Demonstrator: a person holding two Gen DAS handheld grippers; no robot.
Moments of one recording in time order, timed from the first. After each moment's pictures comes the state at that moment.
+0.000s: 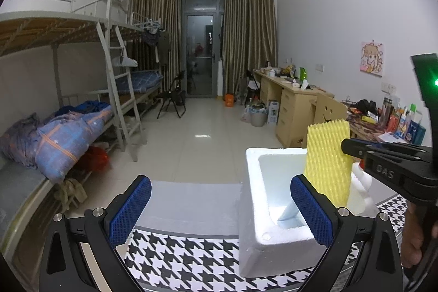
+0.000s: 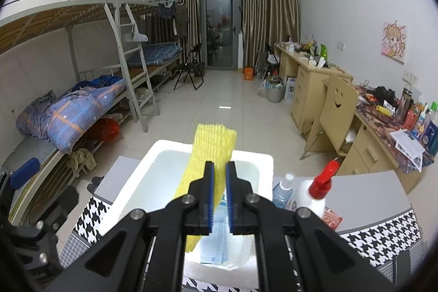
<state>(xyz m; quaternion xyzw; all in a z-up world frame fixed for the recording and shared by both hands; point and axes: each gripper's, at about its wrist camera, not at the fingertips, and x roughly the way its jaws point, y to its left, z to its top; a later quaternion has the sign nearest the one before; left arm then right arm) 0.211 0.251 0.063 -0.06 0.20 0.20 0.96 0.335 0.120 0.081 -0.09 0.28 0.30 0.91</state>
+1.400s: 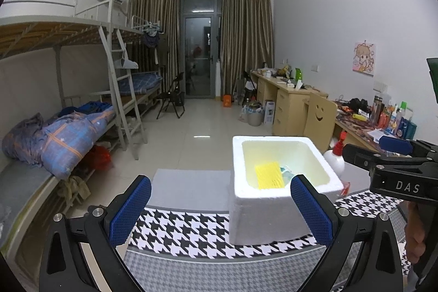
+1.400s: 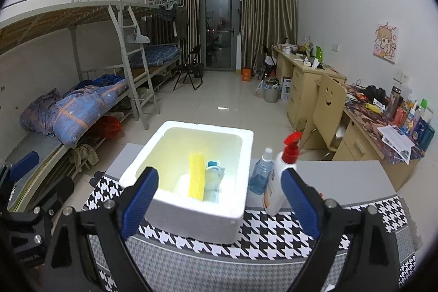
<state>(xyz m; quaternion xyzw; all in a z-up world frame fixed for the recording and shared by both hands) 0.146 0.207 0.082 -0.06 0.20 0.20 0.96 0.275 0.068 0.104 -0.09 0.27 0.30 0.91</state>
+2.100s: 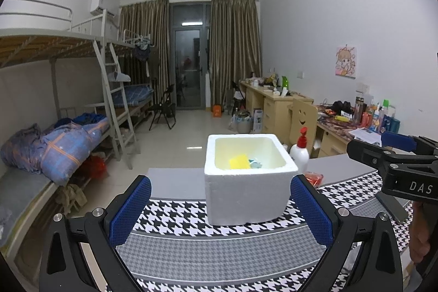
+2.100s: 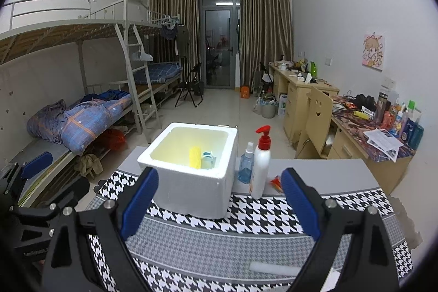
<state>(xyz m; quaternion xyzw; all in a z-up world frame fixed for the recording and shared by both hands) 0.083 0.140 0.087 -0.03 0.17 0.18 0.97 0.207 -0.006 0.116 -0.07 0.22 0.30 0.93</state>
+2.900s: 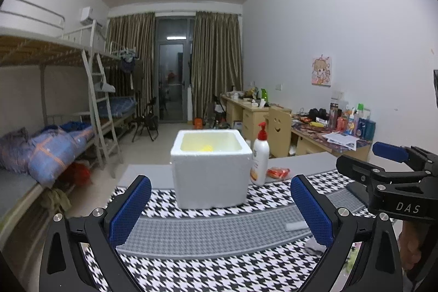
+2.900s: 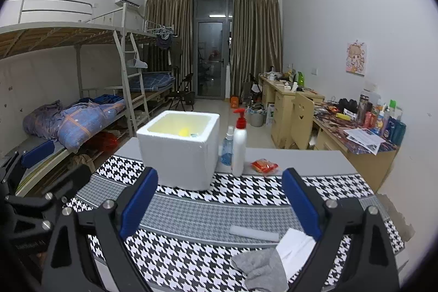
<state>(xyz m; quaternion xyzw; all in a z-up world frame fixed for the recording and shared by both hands) 0.030 0.078 0.056 -0.04 0.13 0.12 0.98 0.143 -0.074 0.079 -0.07 0.18 0.27 0.94</state>
